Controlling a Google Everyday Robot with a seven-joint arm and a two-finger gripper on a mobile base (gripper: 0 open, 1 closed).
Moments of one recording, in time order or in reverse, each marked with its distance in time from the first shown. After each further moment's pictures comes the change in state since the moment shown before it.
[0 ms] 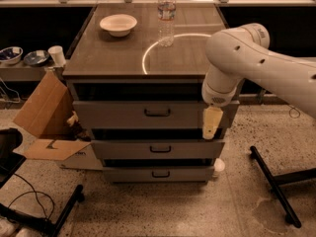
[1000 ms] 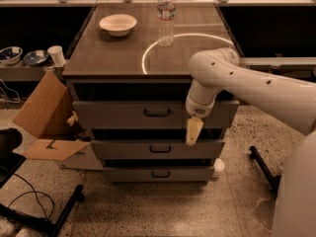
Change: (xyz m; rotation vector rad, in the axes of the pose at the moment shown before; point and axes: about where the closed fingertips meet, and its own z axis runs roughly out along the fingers) arm -0.037 0.001 0.094 -0.147 -0.053 -0.002
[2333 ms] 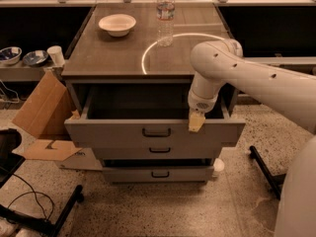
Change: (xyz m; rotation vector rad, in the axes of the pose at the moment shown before) arm -0.004 -0.001 -0.028 -0.004 0.000 0.001
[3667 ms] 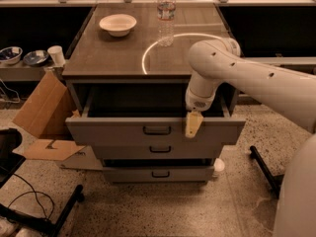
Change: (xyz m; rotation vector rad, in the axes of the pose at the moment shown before) arm 0.000 0.000 0.000 0.000 0.000 0.000
